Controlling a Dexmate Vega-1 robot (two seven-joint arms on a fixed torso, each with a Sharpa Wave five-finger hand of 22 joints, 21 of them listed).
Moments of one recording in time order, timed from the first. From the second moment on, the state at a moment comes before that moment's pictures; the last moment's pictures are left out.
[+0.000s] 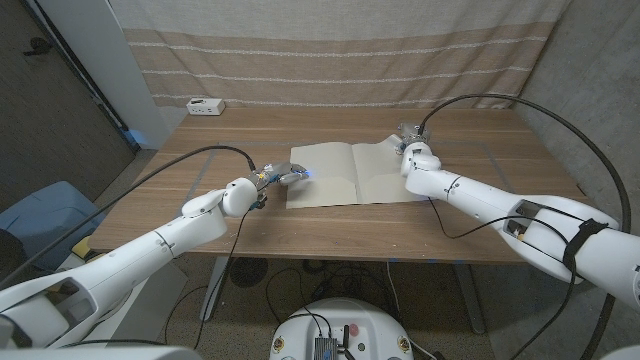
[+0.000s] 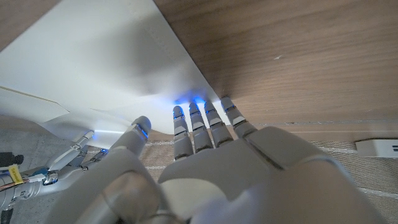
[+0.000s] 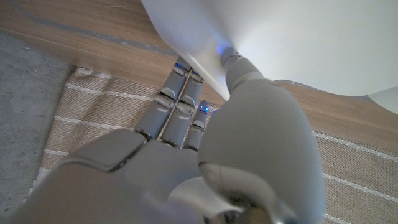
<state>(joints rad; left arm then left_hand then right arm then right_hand) 0.73 0.80 0.72 -1.68 0.35 0.22 -0.02 0.19 0.12 0.63 -0.05 0.17 0.34 -0.02 0.19 0.18 0.29 -0.02 0.23 0.18 0.24 -0.04 0.18 0.17 0.03 0.07 0.47 0.18 -0.30 -0.44 -1.04 -1.15 -0.35 -0.70 -0.29 1.40 0.01 0.29 -0.18 0.28 0.28 -0.10 0.18 0.19 0.36 -0.06 0.18 0.20 1.00 -0.15 0.53 0.46 0.88 -0.11 0.48 0.22</state>
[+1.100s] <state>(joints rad) 0.72 0.80 0.74 -1.67 0.36 0.22 -0.04 0.17 0.11 0.61 -0.04 0.17 0.33 -0.02 0.19 0.18 0.29 -0.02 0.22 0.19 0.24 -0.04 0.18 0.17 0.04 0.07 0.46 0.18 -0.40 -0.44 -0.83 -1.35 -0.22 -0.80 -0.38 1.42 0.13 0.23 -0.08 0.19 0.50 -0.05 0.20 0.19 1.01 -0.01 0.49 0.27 1.10 -0.09 0.47 0.61 0.74 -0.06 0.78 0.24</state>
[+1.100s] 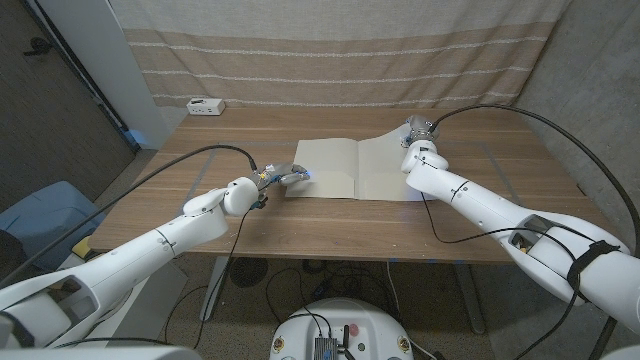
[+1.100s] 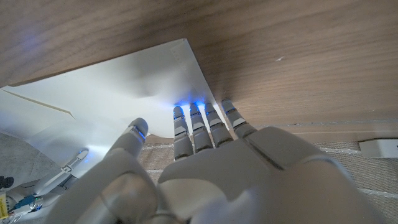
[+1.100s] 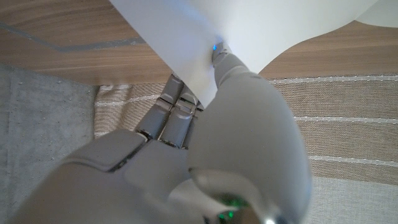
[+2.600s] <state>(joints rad) 0.72 0.80 0.75 -1.69 0.41 0.22 -0.05 0.15 0.12 0.62 -0.02 0.17 0.40 0.00 0.20 0.18 0.34 -0.04 0.22 0.18 0.25 -0.04 0.18 0.17 0.05 0.07 0.45 0.18 -0.38 -0.37 -0.52 -1.51 0.38 -0.87 -0.25 1.31 0.16 0.28 -0.09 0.18 0.60 0.00 0.19 0.19 1.06 -0.02 0.49 0.23 1.30 -0.17 0.38 0.60 0.79 -0.02 0.96 0.19</state>
